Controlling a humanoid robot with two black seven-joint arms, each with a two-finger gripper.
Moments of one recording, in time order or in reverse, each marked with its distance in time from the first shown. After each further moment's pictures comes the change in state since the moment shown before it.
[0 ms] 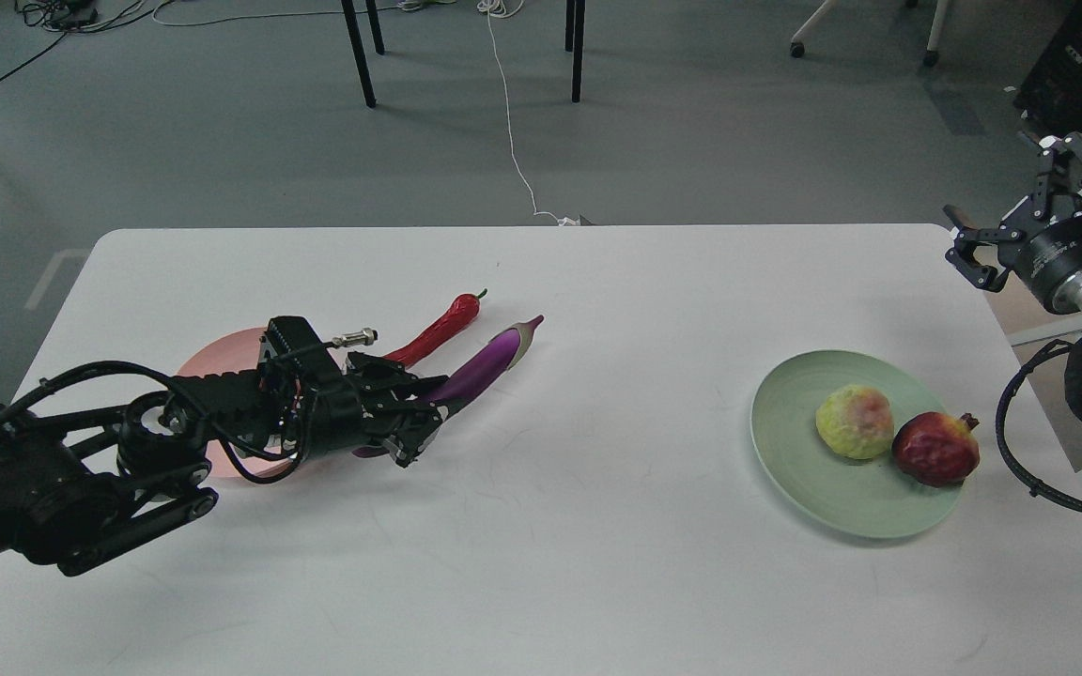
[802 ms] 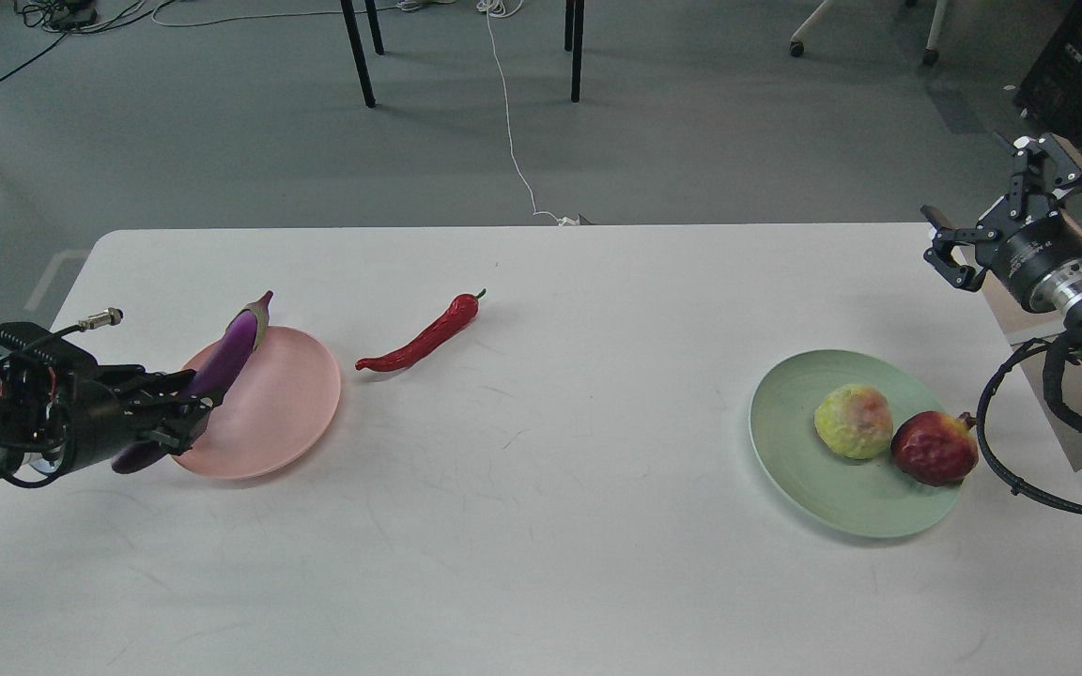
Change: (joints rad) left arm 0.118 0.271 0.011 0.152 -0.120 -0.016 0.000; right arm 0.010 0.027 -0.010 -0.006 -0.001 0.000 0.000
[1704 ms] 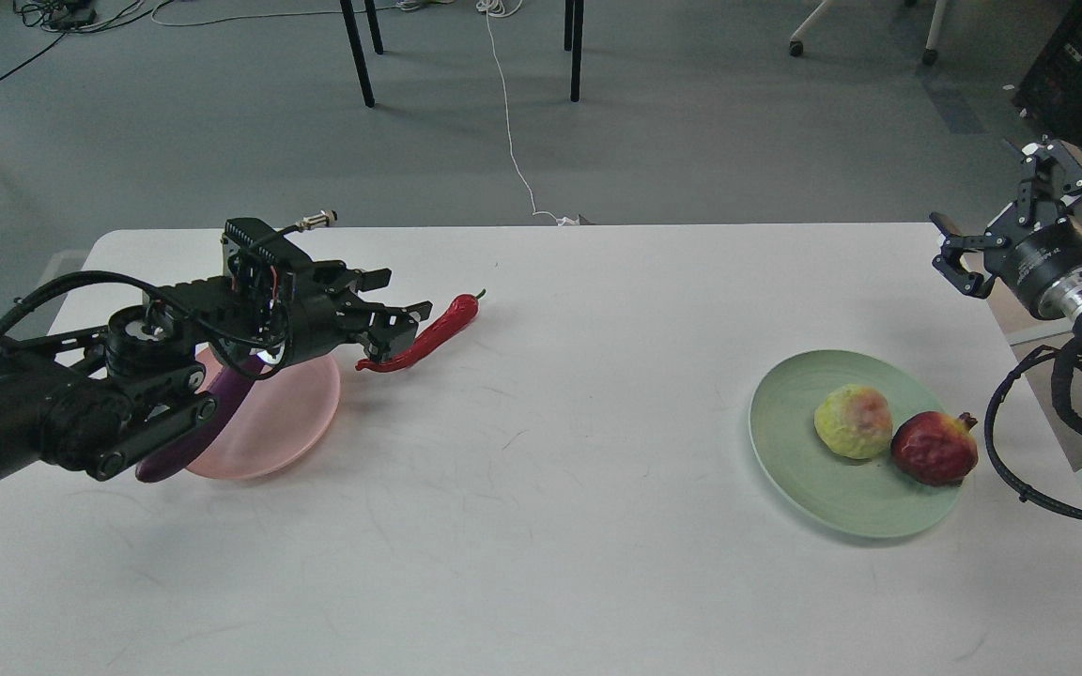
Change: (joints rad) left arm -0.270 -0.462 0.086 0.211 0.010 -0.027 0.000; right arm -0.017 -0.007 0.001 0.000 0.000 0.000 0.000
